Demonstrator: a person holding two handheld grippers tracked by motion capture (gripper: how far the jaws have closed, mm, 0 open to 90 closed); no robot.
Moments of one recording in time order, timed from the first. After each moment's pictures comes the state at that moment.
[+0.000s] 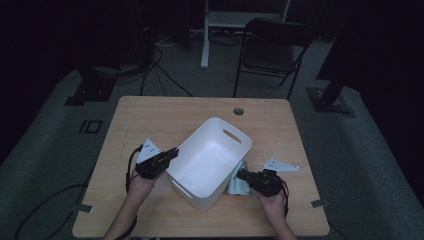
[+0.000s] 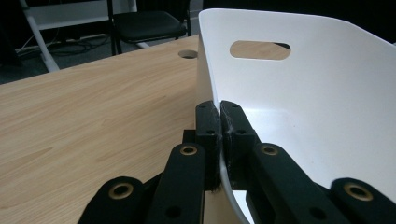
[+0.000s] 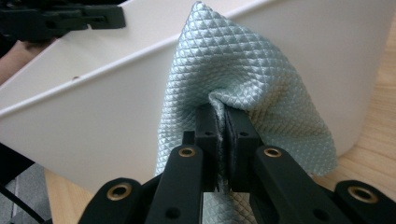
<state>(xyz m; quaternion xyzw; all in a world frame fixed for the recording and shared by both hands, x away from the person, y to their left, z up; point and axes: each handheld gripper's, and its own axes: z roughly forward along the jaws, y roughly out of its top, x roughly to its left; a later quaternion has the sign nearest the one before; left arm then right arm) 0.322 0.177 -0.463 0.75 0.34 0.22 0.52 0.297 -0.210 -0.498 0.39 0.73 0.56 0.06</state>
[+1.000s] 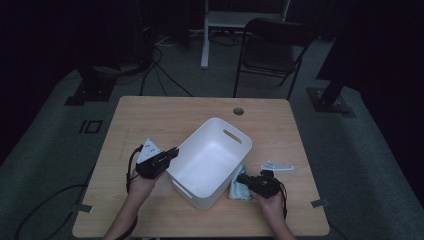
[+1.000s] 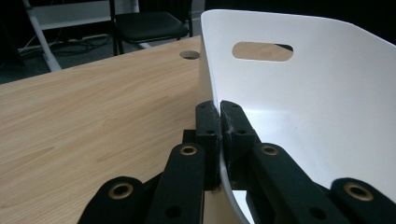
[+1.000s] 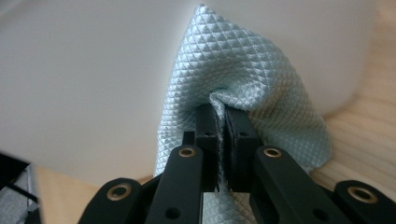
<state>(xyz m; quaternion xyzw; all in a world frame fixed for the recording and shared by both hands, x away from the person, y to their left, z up) 0.322 0.176 -0.463 0.75 0.35 0.22 0.52 0.306 -0.213 -0.523 0.43 0.74 0.52 0.02</state>
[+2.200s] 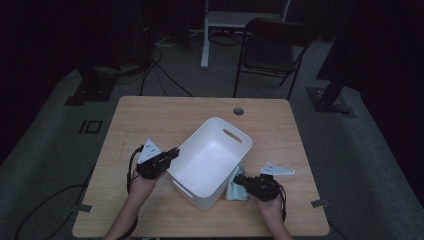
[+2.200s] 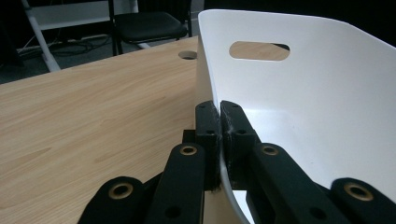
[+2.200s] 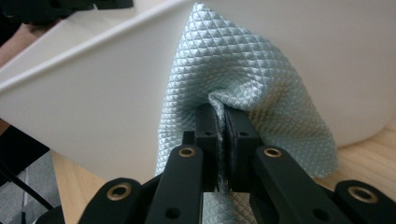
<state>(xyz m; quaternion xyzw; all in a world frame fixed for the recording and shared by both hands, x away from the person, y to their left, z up) 0.321 0.174 -0.463 0.75 0.35 0.22 0.52 0.289 -0.204 -0.508 0.39 0.74 0.55 0.04</state>
